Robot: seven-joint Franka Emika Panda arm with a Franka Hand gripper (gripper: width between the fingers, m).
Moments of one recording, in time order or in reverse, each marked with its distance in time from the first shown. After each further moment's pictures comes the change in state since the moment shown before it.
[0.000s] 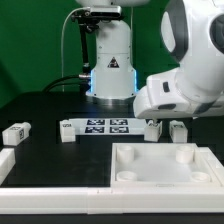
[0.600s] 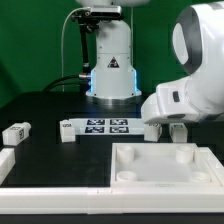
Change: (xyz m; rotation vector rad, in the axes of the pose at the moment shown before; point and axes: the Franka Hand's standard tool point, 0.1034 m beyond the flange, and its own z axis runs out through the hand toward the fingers) arm 0.014 -0.013 0.007 -0.005 0.018 -0.008
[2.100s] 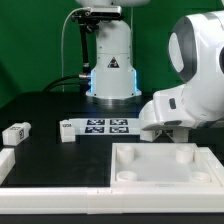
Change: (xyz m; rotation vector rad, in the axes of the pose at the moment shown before) arm 0.006 0.003 0.011 0.002 0.010 0.006
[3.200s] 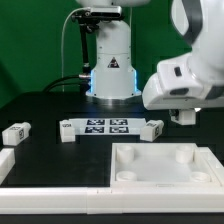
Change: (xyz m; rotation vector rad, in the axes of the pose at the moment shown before) arm -0.020 -0.001 -0.054 0.001 0.227 -0.004
